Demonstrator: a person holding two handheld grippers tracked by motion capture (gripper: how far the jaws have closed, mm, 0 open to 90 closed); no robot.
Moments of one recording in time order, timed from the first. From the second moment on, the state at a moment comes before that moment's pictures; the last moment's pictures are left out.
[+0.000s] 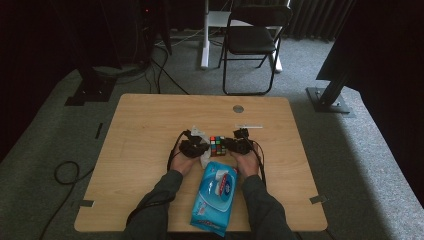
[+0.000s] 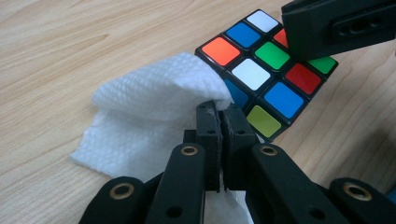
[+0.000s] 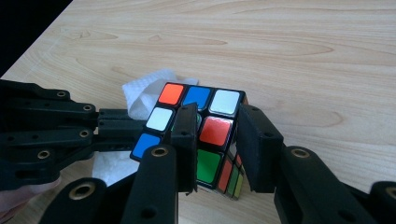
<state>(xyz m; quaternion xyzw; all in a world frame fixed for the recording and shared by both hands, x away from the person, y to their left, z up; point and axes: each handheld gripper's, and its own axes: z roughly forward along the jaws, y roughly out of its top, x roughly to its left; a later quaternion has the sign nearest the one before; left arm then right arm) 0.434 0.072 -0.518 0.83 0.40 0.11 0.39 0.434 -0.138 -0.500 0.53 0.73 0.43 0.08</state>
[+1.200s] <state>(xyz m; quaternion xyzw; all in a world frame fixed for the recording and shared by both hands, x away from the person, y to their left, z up) 0.434 0.072 -0.516 0.82 0.40 0.11 0.39 0.434 -0.145 -0.501 0.54 0.71 0.44 0.06</state>
